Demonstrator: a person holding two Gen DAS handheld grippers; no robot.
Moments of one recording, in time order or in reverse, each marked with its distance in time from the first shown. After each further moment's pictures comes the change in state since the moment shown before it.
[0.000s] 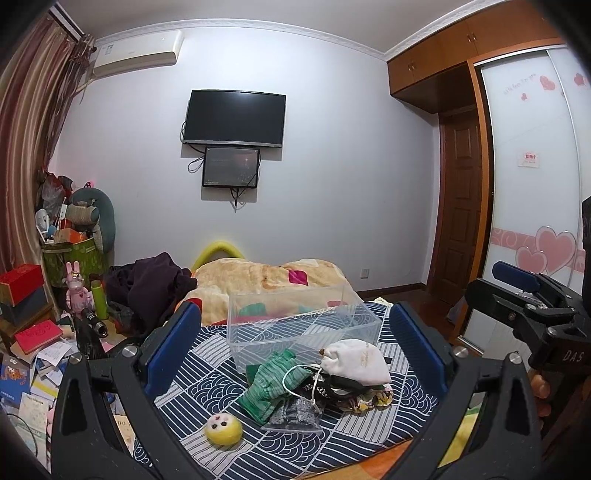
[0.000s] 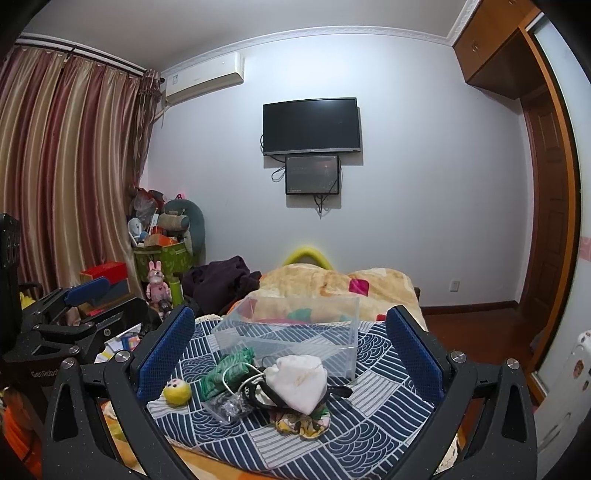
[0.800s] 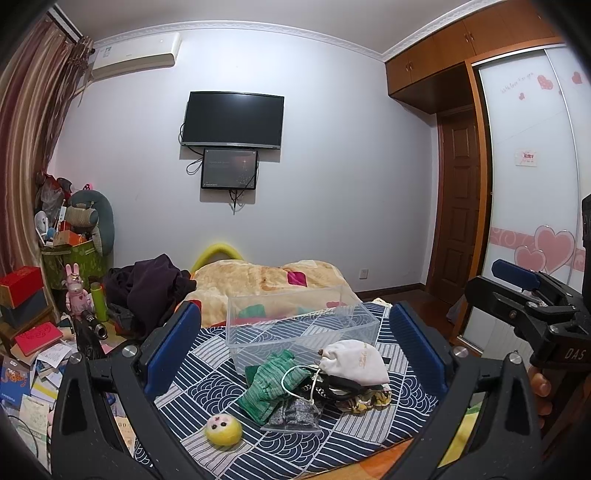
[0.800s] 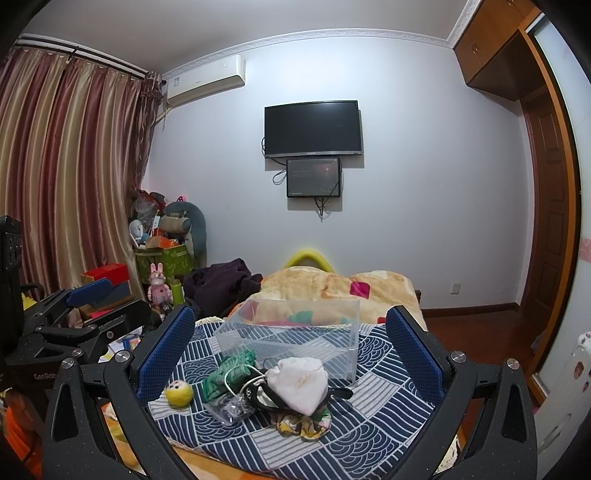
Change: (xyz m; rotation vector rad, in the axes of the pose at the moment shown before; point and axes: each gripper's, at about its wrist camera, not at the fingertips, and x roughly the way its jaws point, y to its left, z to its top) left arm -0.003 -0.003 -0.001 0.010 -0.006 -0.004; right arm -0.002 0.000 0.002 0.000 -0.008 0.002
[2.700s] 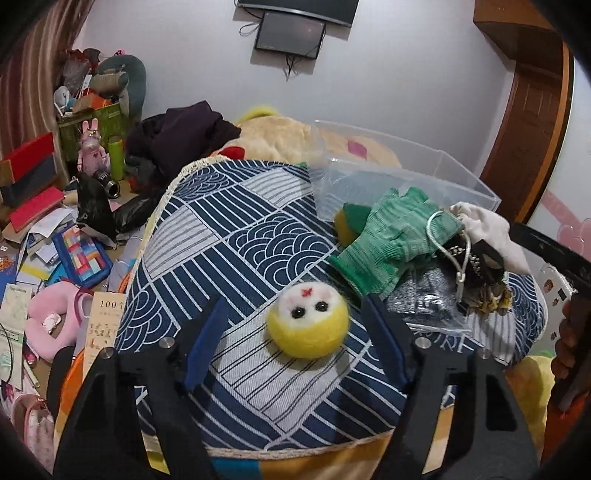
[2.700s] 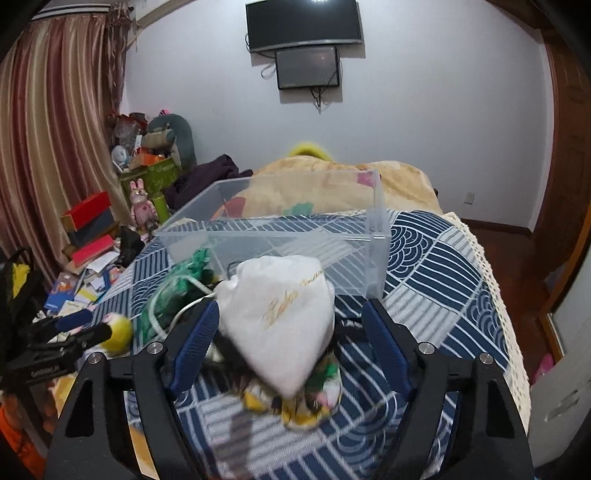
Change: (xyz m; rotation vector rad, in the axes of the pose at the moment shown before) left arm 0.107 0.108 -0.141 -0.217 0.479 0.103; right arm 0.136 -0.023 -0.082 0.058 0.394 0.020
